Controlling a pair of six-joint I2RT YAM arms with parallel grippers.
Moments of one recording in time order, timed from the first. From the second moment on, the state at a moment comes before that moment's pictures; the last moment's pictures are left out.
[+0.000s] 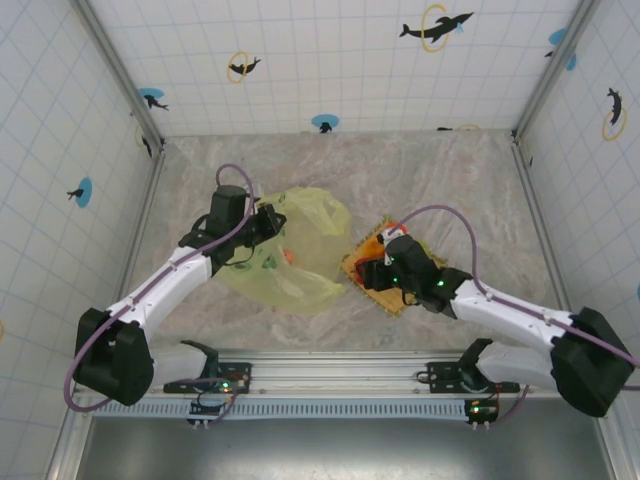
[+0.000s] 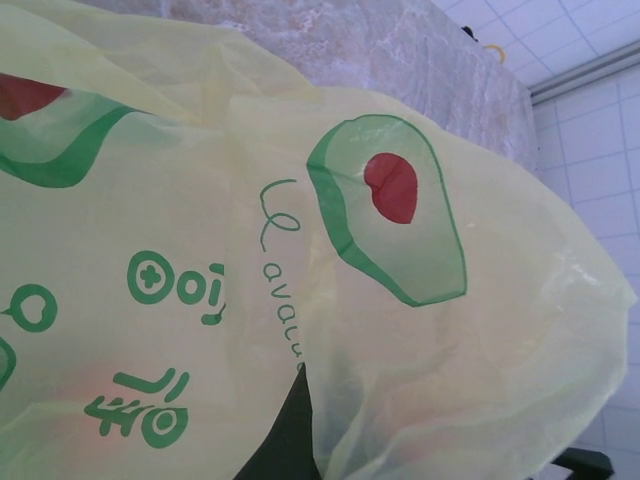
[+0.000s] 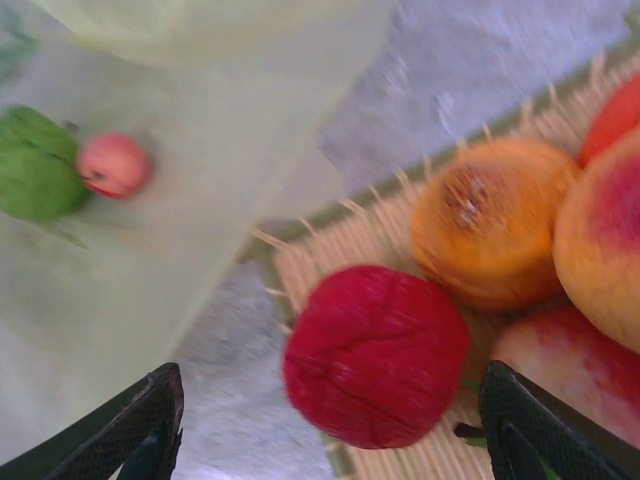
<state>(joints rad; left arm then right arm) -0.40 1.25 0.83 -0.23 0.32 -0.73 0.82 1.17 0.57 -0.17 0.07 0.51</state>
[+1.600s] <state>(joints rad) -0.40 1.25 0.83 -0.26 0.30 -0.71 0.82 1.34 0.64 -0.16 0.07 0.56</state>
